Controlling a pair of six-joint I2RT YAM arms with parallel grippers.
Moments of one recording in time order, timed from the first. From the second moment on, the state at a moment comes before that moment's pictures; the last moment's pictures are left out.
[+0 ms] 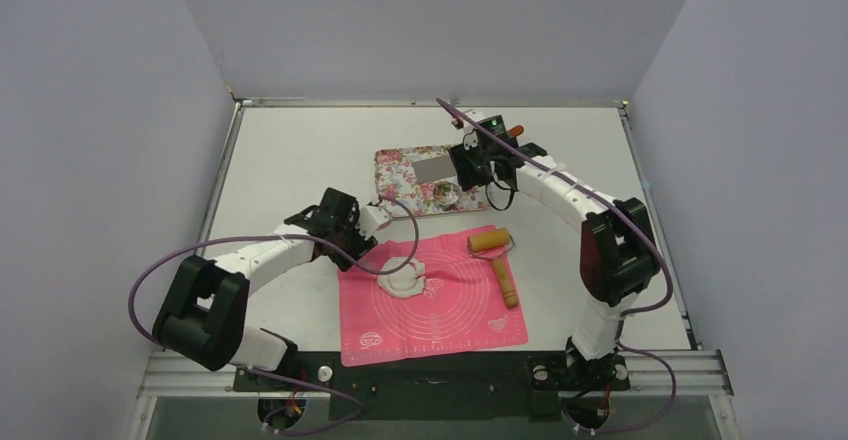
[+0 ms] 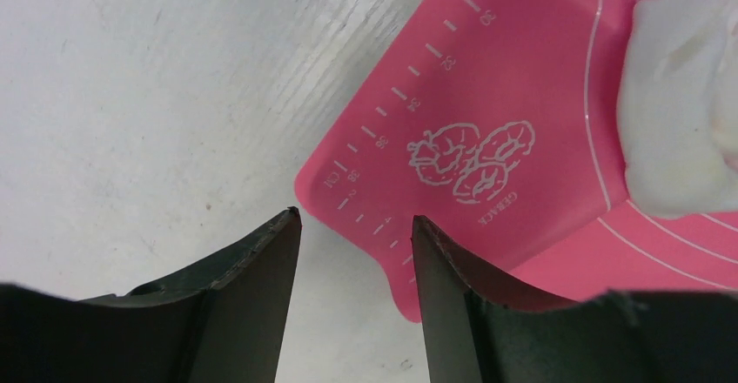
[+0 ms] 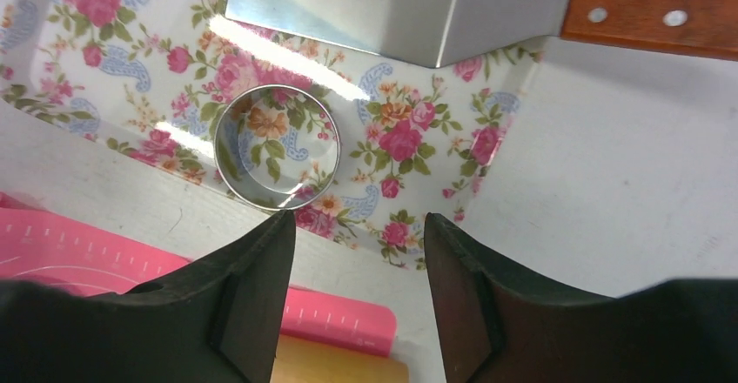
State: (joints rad) left arm -0.40 1.42 0.76 -0.45 0.08 0.45; right arm 0.47 1.85 1.42 -0.43 -0.04 -0.04
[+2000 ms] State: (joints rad) left arm -0.30 1.66 0.94 -0.44 0.12 0.40; right arm 0.56 1.30 0.90 -0.50 0.21 0.20
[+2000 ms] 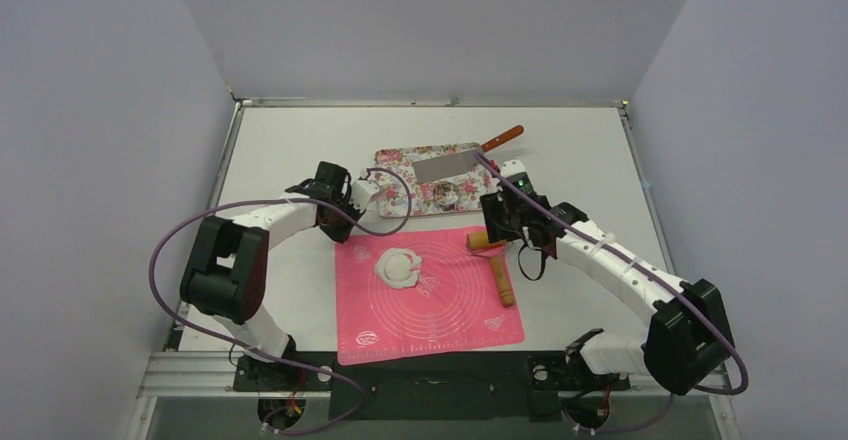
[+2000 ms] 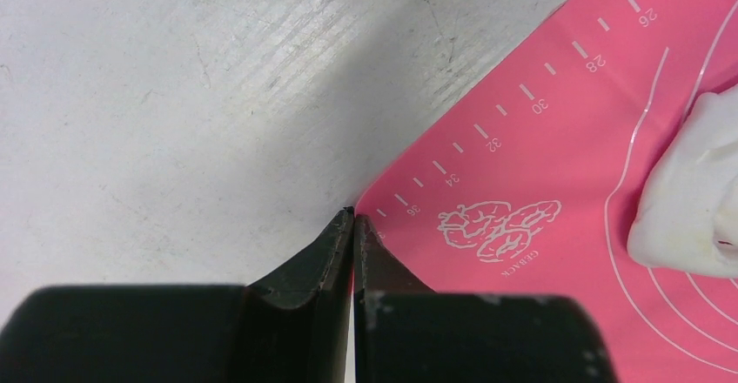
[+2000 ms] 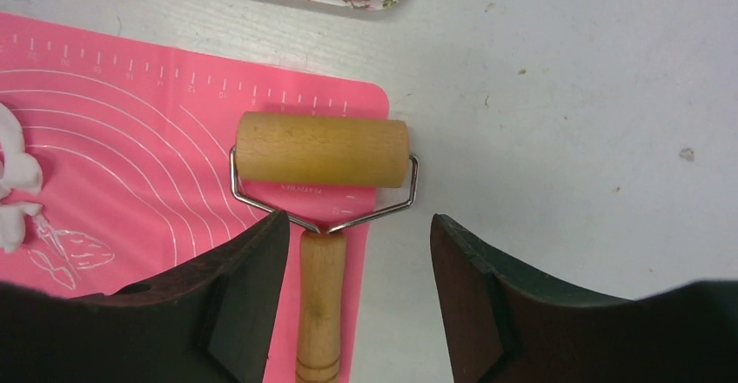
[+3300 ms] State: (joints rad) left arm -0.30 1.61 0.96 -0.49 0.17 0.43; right arm 0.52 2.03 1.59 -0.56 0.08 0.16
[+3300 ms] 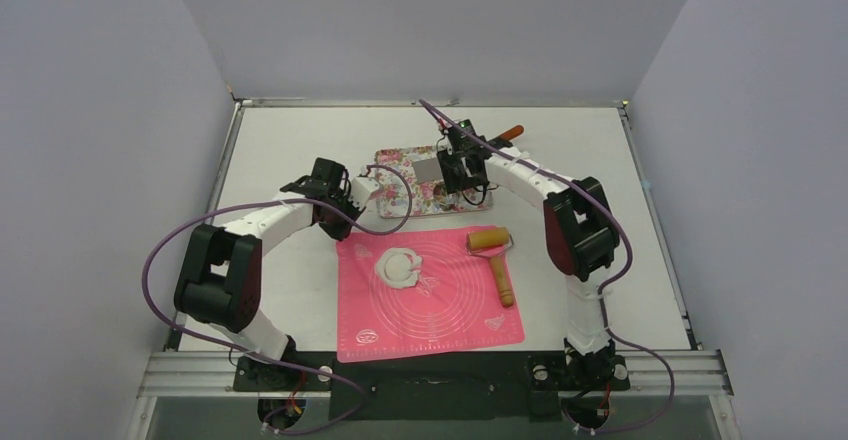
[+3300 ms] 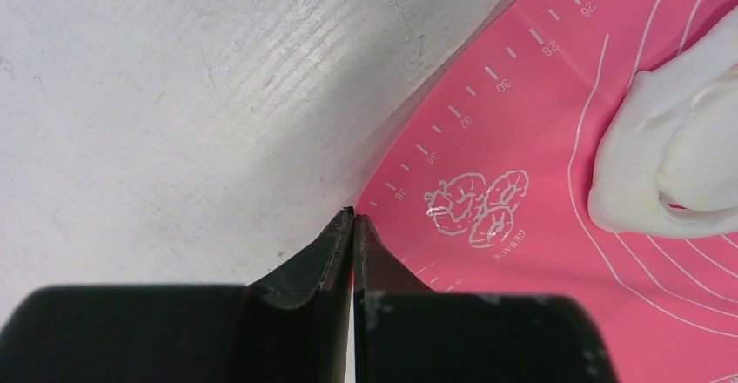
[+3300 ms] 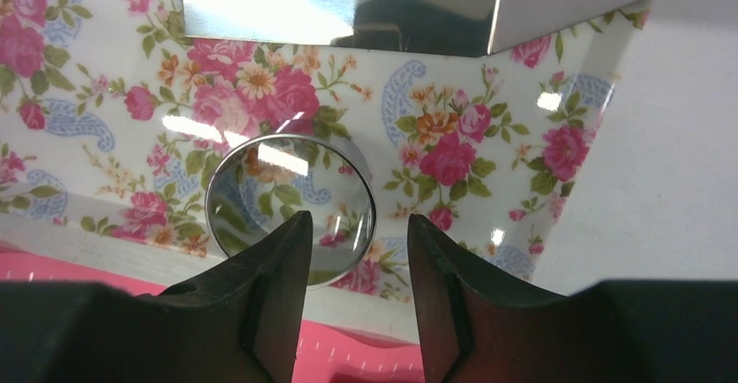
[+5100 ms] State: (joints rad) left arm 0.02 1.38 0.93 -0.50 0.31 0.34; right arm 1.02 1.69 1.08 -0.31 0.31 -0.01
